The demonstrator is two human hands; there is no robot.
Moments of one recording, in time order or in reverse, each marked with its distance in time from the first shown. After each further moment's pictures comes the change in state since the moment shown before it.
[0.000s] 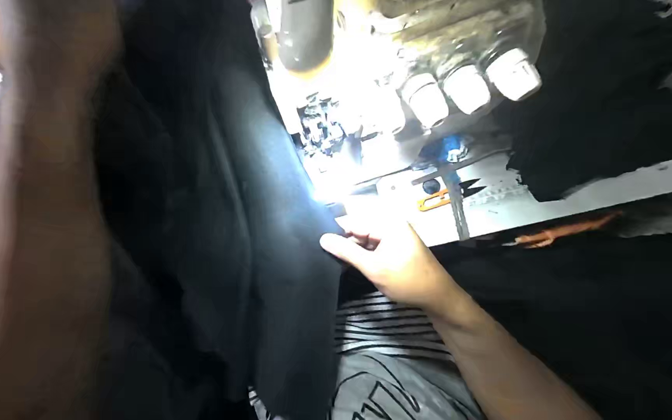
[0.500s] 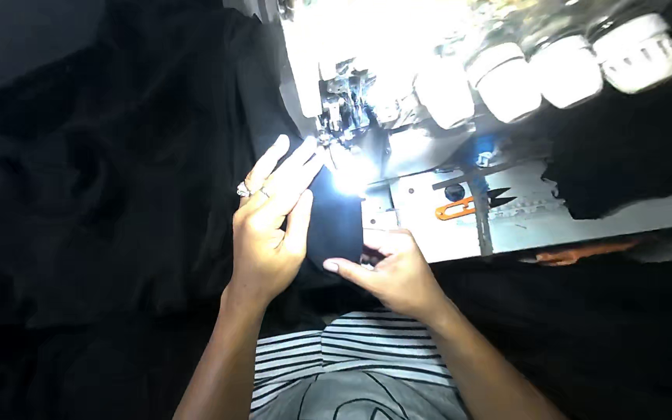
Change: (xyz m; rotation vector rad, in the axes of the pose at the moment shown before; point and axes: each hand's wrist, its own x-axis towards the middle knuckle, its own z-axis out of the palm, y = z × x) left_hand -0.191 0.216 0.067 -0.649 0.010 -0.076; right_hand -0.002 0.067 0.007 -0.009 0.037 -0.085
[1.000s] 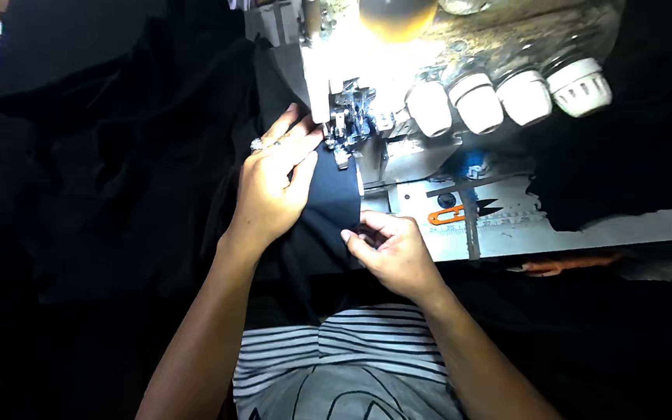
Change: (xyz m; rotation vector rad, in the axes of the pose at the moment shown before) left_hand 0.037 -0.019 -0.006 0.076 -0.032 0.079; right_hand 0.010 -0.011 -0.009 -0.167 0.043 -0.032
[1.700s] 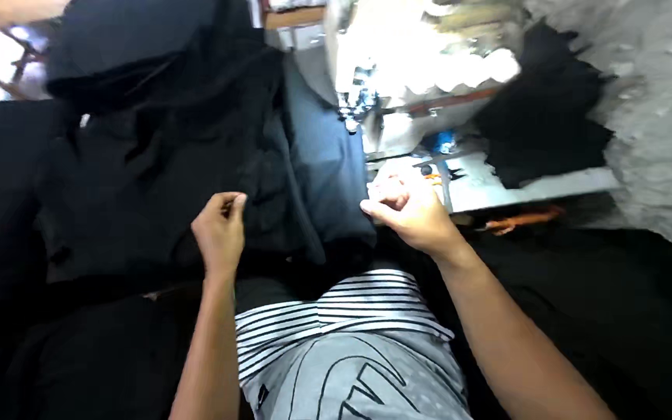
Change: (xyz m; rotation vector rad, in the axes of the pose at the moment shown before) left_hand -0.160 -0.036 -0.045 0.118 0.234 -0.519; right_hand -0.030 -0.035 -0.021 -0.028 -0.012 -0.010
